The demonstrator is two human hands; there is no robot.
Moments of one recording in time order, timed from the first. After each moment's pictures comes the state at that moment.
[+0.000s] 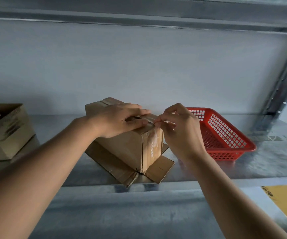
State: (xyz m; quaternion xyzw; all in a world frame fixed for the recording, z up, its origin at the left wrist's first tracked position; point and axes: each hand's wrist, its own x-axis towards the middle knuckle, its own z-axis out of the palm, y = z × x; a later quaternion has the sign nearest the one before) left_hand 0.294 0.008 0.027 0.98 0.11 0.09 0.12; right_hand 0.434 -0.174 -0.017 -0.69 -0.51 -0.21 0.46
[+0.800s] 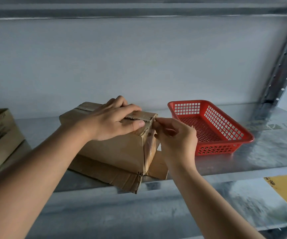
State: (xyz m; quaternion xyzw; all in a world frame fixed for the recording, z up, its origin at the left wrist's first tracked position) left_hand 0.301 -0.002 0.026 0.98 0.14 0.07 0.09; right_hand 0.413 -0.177 -0.050 -0.66 -0.29 -0.04 0.69
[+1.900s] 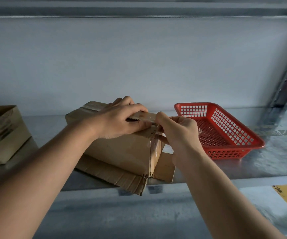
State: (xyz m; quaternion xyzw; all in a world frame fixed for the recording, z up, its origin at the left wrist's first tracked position) left_hand 0.304 -0.002 0.025 0.97 0.15 0.10 0.16; right_hand 0.408 -0.167 -0.010 -0.64 -0.20 0.20 0.72
